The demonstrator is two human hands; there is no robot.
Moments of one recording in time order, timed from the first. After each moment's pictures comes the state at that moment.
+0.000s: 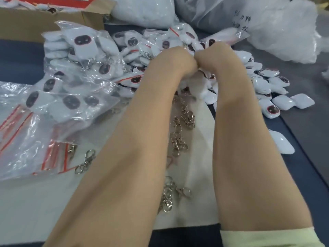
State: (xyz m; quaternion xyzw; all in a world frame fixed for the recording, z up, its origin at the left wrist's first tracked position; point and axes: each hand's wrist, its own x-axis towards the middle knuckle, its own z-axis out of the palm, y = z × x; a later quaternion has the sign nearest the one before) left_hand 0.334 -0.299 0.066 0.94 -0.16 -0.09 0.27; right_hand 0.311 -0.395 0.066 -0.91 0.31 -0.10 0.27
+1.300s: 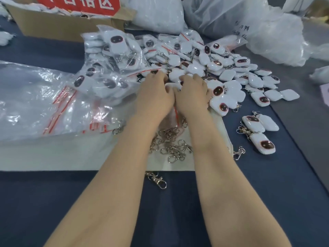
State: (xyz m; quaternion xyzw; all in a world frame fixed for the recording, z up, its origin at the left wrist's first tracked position) left_hand 0.259 -0.200 0.014 0.90 -0.19 0.09 0.39; right_hand 0.233 -0.292 0.021 -0.94 0.23 -0.13 0.21
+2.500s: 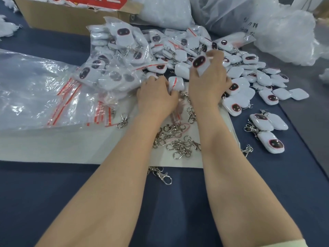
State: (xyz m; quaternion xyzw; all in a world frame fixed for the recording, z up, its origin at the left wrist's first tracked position) left_hand 0.263 -0.197 -0.004 0.94 -0.14 0.07 0.31; right_hand 0.242 -0.300 0.018 -0.84 0.25 -0.36 0.31
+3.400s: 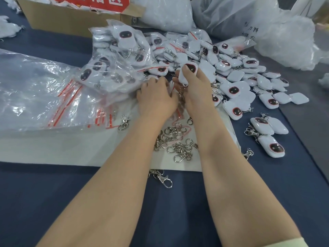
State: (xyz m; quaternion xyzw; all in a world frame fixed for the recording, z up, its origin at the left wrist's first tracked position) left_hand 0.264 -0.199 -0.006 0.95 -0.13 0.08 0.29; right_hand 0.255 -0.291 0.009 -0.55 0.17 -0.21 0.79
